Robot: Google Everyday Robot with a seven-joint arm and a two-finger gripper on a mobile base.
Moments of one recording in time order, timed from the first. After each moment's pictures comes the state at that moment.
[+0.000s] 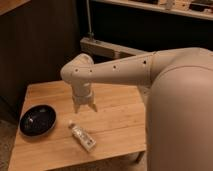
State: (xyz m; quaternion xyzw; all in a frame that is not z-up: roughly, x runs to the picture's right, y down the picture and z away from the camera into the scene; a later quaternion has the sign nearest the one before) arm -0.102 0.096 0.704 -0.26 0.23 0.64 0.68
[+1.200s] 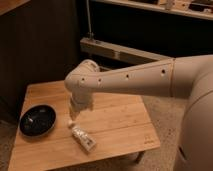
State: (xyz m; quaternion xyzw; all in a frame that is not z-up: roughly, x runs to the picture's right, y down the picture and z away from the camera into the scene) arm -0.123 0.106 0.674 -0.31 0.05 0.45 0.84
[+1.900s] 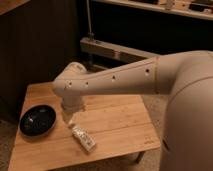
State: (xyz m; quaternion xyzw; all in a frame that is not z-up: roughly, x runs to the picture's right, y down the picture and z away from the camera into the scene) arm -0.169 0.124 0.677 -0.30 0.05 0.39 0.87
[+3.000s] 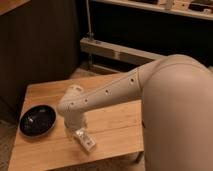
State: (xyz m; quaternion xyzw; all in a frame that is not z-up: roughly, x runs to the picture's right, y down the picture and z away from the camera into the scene) arm -0.151 0.216 0.726 -0.34 0.09 0.39 0.85
